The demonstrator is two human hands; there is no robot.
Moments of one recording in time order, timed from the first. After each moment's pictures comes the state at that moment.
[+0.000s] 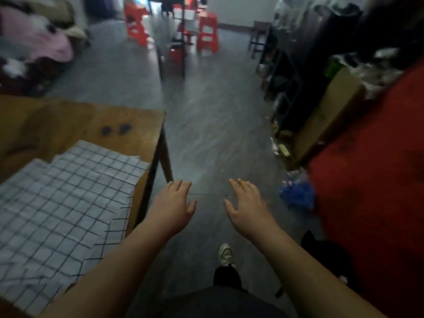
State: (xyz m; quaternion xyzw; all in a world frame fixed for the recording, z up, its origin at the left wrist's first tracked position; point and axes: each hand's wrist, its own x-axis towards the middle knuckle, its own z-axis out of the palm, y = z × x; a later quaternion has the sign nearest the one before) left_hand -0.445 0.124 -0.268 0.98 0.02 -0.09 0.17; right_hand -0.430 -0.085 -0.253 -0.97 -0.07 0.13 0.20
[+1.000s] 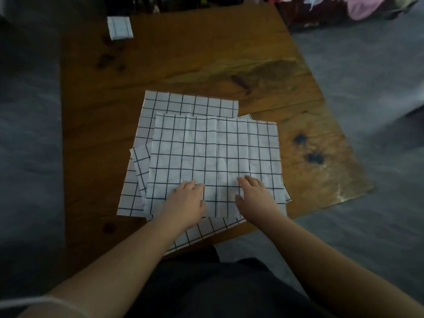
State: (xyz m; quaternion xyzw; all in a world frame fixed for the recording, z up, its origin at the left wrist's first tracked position) left_hand -0.465 0.349 -0.373 0.79 0.52 -0.14 0.30; right_hand -0.254 0.309 -0.365 -0.73 -0.60 0.31 -0.06
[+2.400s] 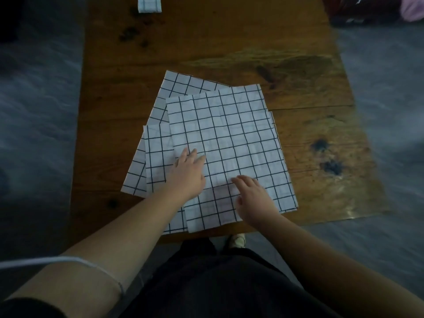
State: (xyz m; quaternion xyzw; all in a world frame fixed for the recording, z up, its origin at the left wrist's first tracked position) left_hand -0.463 0.384 -0.400 0.74 0.60 -0.10 0.28; right_hand -0.252 0.310 -0.391 -0.63 -0.72 0.29 -0.03
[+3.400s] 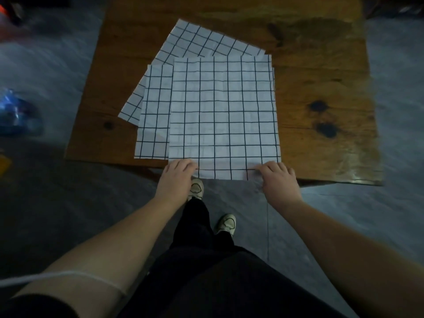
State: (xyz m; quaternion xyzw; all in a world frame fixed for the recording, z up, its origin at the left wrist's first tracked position) left_hand -0.404 0.162 -0.431 0.72 0.67 0.01 0.17; right_hand -0.104 0.201 -0.429 -0.59 -0.79 0.16 -0.05
